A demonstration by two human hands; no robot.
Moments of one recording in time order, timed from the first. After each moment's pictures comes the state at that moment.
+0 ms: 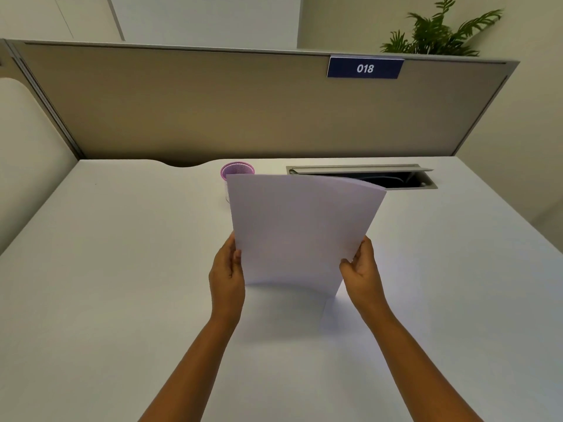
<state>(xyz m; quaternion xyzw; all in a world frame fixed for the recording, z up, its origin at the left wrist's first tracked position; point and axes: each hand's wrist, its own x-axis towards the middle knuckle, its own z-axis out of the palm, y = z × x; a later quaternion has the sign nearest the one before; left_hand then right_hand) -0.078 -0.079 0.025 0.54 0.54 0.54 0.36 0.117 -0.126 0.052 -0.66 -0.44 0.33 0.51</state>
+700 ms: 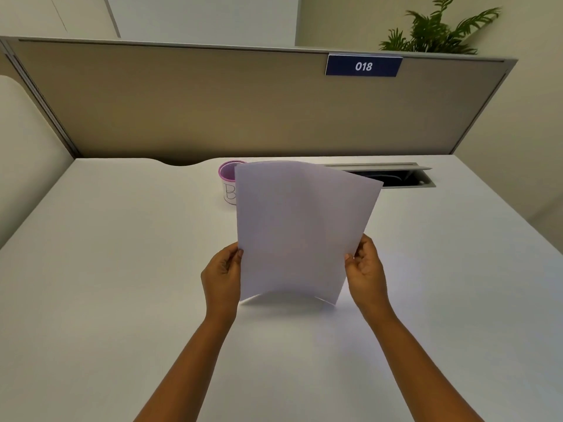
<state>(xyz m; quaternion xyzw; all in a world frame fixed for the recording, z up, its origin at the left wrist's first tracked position) -0.081 -0.075 0.025 0.51 0.58 0.53 0.35 0.123 -0.126 0.046 -0.66 -0.45 0.29 0.53</state>
